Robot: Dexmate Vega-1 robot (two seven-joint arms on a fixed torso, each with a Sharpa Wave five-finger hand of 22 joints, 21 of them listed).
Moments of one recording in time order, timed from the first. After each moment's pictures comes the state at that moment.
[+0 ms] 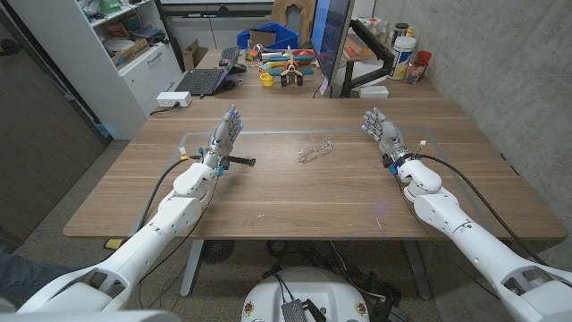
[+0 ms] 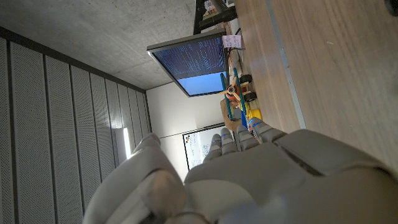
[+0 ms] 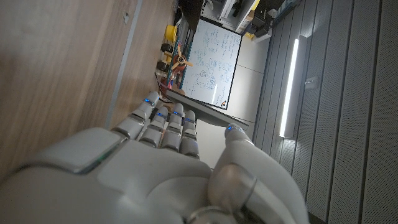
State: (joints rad) left arm 0.84 0.49 0.36 -1.28 -0.65 -0.29 -0.03; left_hand 0.31 0.03 0.22 0.08 0.26 -0.07 0.05 0.18 0.18 -0.05 -0.01 0.19 0.19 -0.07 0.01 0.17 0.18 -0.04 -0.04 0.19 0.17; right arm -0.84 -0.51 -0.37 -1.30 0.65 0.30 0.03; right_hand 0.29 0.11 0.28 0.05 0.18 0.26 0.04 0.18 0.19 0.28 0.04 0.23 0.19 0.18 -0.01 0.19 0.19 0.22 -0.04 0.34 0.18
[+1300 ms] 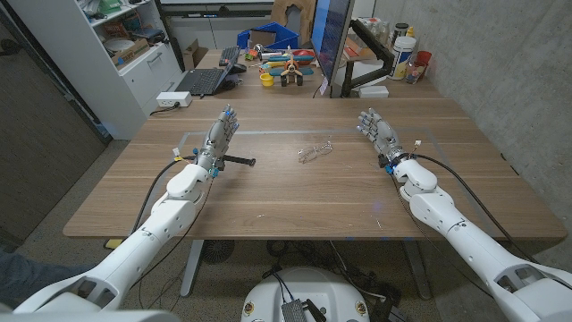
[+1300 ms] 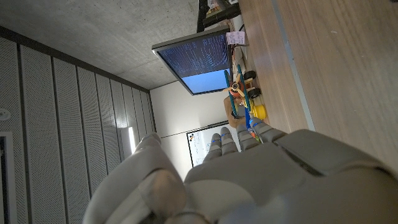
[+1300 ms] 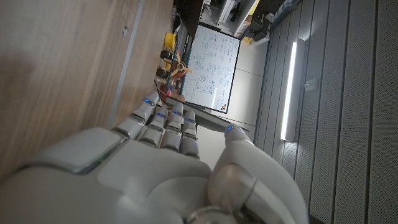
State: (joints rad) left arm 0.90 0.54 0.33 -1.36 -0.67 -0.32 -0.04; left_hand 0.32 0.04 0.22 0.08 0.25 -0.06 0.04 0.19 0.18 -0.05 -0.02 0.20 0.19 -0.07 0.00 0.18 0.18 -0.04 -0.03 0.19 0.17; right arm -0.82 -0.47 -0.37 -1.27 0.64 0.29 0.06; right_hand 0.29 0.11 0.28 0.05 0.18 0.28 0.03 0.19 0.19 0.29 0.04 0.23 0.19 0.19 -0.01 0.19 0.19 0.22 -0.04 0.33 0.18
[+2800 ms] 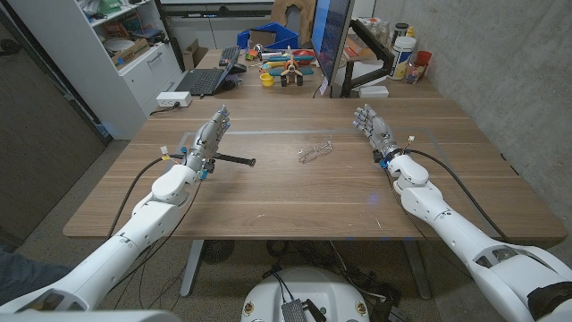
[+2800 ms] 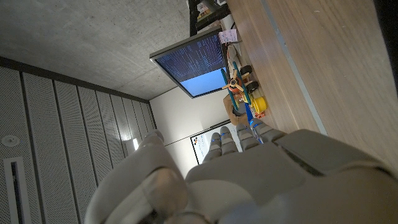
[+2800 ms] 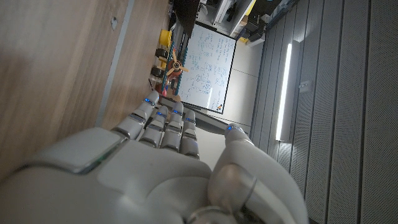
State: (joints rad) left arm 0.97 0.65 0.30 -1.49 -0.61 -0.28 0.02; left_hand 0.36 0.06 0.24 0.06 0.23 -0.05 0.03 0.20 0.18 -0.04 -0.02 0.20 0.19 -0.07 0.00 0.18 0.18 -0.06 -0.03 0.19 0.17; right arm -0.71 -0.40 -0.40 -1.09 0.61 0.38 0.11; right_hand 0.29 0.11 0.28 0.05 0.18 0.28 0.02 0.19 0.19 0.30 0.04 0.23 0.19 0.19 -0.01 0.19 0.19 0.23 -0.04 0.32 0.18
